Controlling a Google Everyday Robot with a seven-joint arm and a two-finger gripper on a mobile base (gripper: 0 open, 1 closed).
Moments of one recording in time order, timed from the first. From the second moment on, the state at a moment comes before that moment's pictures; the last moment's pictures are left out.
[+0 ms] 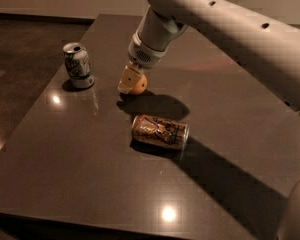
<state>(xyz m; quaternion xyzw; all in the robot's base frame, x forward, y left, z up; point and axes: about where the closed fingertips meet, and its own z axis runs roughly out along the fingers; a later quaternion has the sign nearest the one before) 0.618 0.048 0.870 -0.59 0.77 0.12 0.22</state>
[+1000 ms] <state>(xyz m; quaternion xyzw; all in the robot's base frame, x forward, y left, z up) 0.621 -0.003 0.977 -0.61 0.74 0.13 0.25</state>
